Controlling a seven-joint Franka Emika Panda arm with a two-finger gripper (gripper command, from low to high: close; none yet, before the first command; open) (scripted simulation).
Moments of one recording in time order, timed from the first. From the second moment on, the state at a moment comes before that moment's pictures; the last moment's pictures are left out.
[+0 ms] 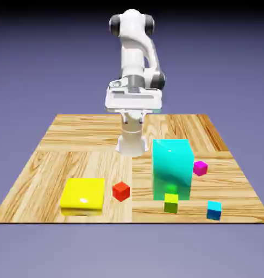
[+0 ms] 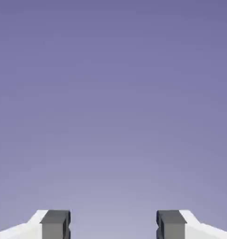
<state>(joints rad) 0.02 -0.56 0.04 -2.78 0.03 3.01 0.73</state>
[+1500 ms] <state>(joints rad) 0.79 0.24 0.22 -2.73 0.28 3.00 -0.59</state>
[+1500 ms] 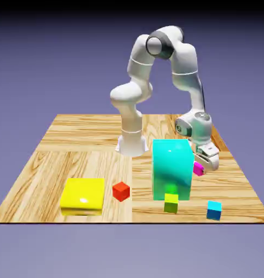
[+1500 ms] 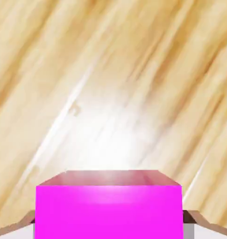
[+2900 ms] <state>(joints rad) -0.32 -0.13 0.16 -2.83 0.07 2.76 0.77</state>
